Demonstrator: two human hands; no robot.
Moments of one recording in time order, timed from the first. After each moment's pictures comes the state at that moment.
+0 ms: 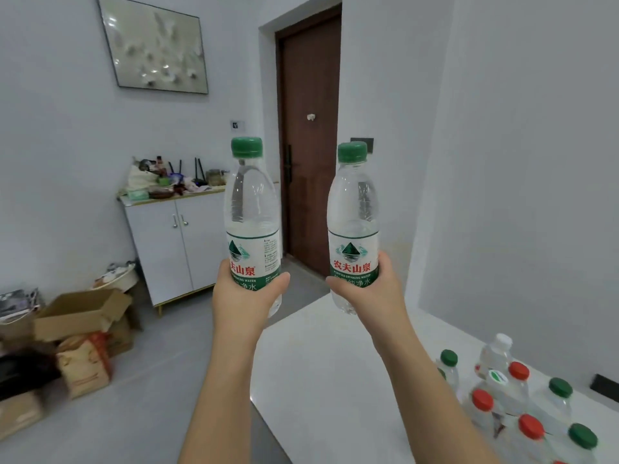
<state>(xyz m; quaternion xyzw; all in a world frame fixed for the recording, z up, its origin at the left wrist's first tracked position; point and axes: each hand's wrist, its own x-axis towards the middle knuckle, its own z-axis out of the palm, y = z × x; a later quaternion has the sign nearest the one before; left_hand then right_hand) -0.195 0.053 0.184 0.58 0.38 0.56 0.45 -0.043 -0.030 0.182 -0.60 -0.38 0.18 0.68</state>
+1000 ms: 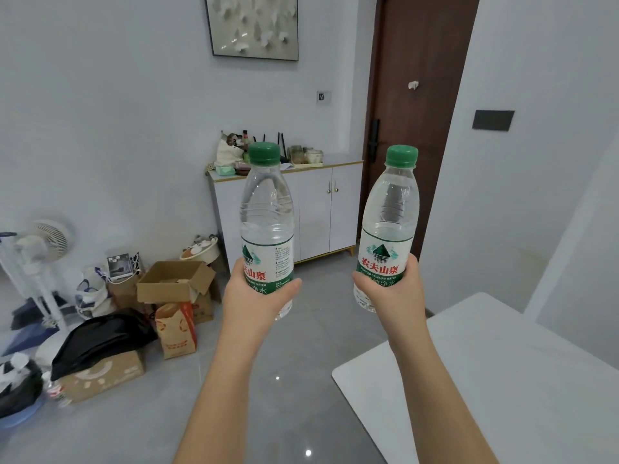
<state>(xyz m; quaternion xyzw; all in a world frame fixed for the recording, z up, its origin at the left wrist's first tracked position) -0.360 0.305 0.147 0.57 0.45 0.55 0.42 -0.176 0.256 0.139 -0.58 -0.38 0.20 0.69</state>
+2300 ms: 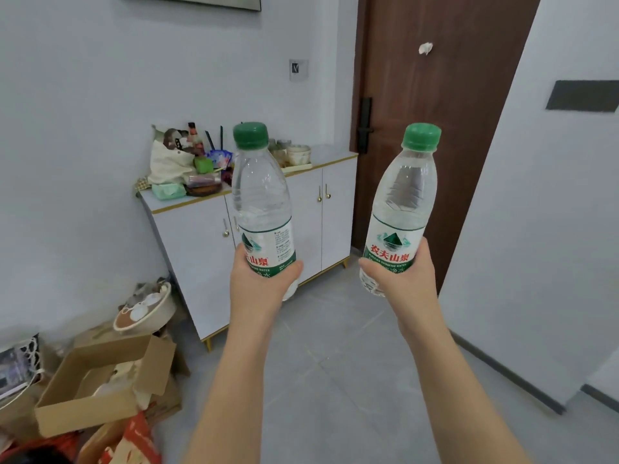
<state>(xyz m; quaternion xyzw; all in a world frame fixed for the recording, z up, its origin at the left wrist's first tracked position) -0.282 0.916 0.130 0.56 0.39 0.53 0.51 -0.120 0.823 0.126 -0.59 -0.33 0.16 0.71</state>
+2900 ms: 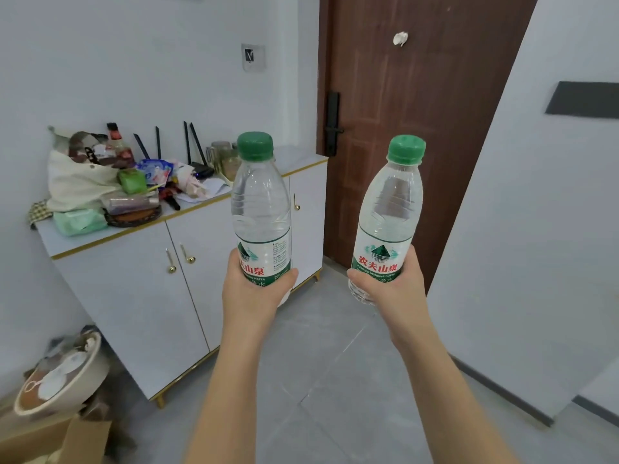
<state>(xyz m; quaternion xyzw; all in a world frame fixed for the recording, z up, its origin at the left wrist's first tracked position) -0.159 1.127 0.111 0.60 0.37 0.48 0.53 -0.013 1.012 0.112 -0.63 -0.31 0.13 0.70</state>
